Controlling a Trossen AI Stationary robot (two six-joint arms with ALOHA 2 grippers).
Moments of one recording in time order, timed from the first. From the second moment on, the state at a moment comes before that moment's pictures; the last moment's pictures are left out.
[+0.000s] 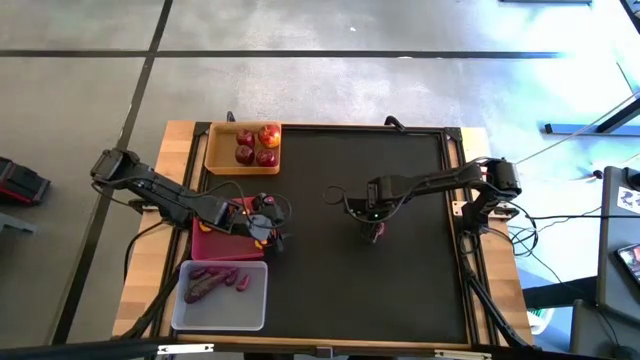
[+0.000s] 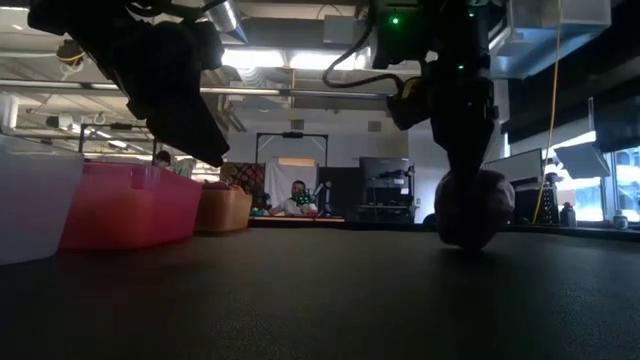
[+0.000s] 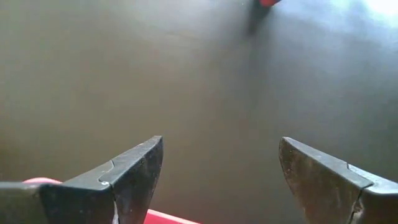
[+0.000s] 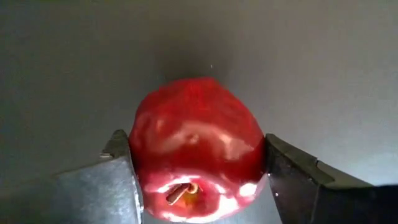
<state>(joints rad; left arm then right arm) -0.27 1.34 0.66 -0.19 -0.43 -0.54 0.02 1.76 1.25 -1.01 -0.04 0.46</state>
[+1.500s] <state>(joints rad) -0.25 1.34 0.70 -0.11 -0.40 -0.41 0.19 1.27 1.12 -1.02 0.20 0.58</state>
